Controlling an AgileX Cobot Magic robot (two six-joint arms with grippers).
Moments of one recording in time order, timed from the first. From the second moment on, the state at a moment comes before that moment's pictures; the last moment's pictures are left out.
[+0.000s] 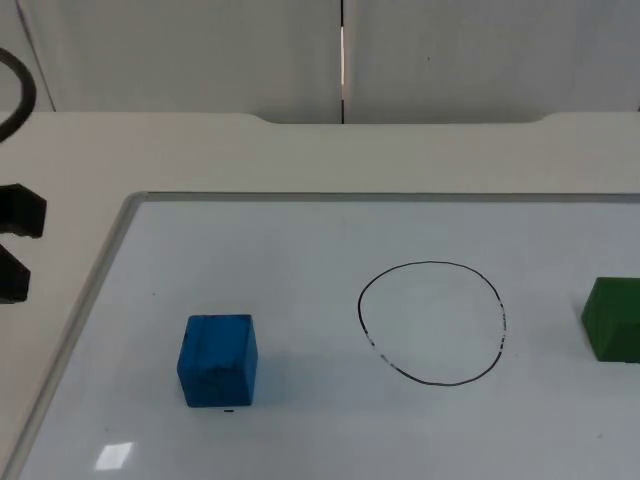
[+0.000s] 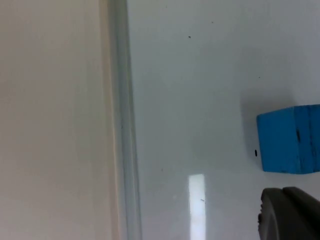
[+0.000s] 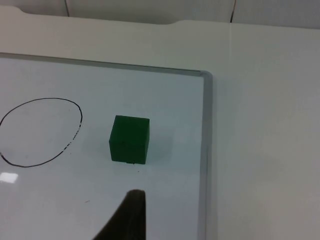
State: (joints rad) right arm 0.04 0.00 -0.52 -0.02 1.08 -0.04; left arm -0.07 1.27 -0.56 -0.57 0.51 0.40
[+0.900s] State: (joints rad) right arm 0.04 0.00 -0.52 -0.02 1.08 -0.04; left arm -0.30 1.72 -0.56 -0.64 0.18 0.37
